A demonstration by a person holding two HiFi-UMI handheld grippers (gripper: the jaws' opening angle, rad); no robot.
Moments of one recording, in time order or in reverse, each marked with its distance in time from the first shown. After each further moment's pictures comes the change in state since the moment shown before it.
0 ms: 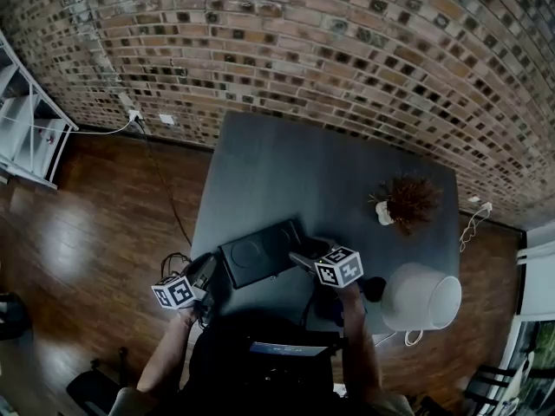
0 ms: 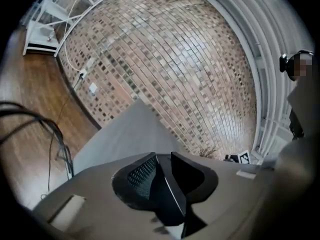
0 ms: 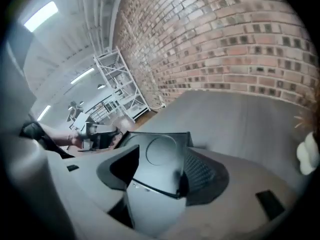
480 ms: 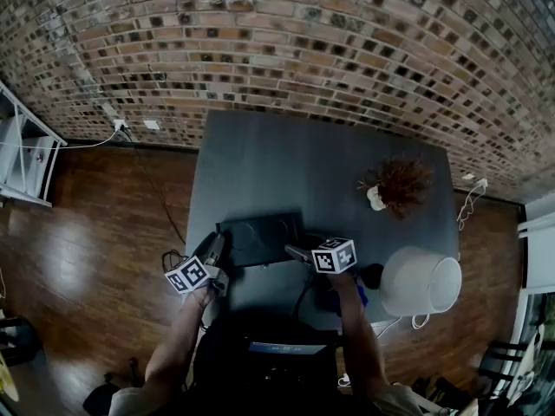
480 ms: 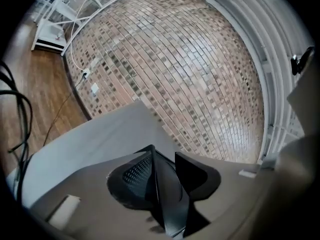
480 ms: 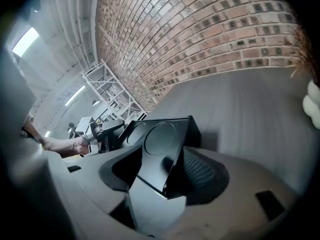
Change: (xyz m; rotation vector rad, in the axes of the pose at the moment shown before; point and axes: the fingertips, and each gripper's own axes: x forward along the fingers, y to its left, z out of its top) left arm 0.072 0.001 0.016 -0.032 -0.100 0.038; right arm 0.017 -0.023 -0.032 0.203 -0.041 0.040
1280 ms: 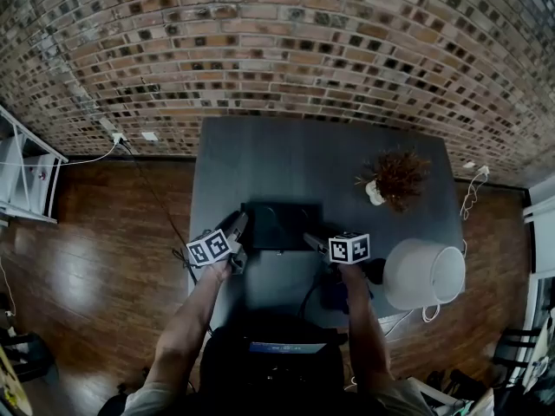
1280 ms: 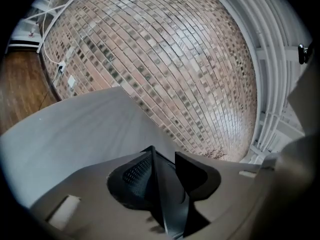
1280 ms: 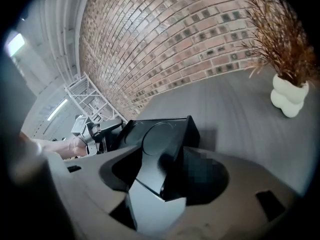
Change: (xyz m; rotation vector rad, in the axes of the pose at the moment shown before) left arm 0.098 -0.037 -0.009 0.090 0.143 -0.085; right arm -0.035 -0.062 0.002 0.158 -0.113 -0.157
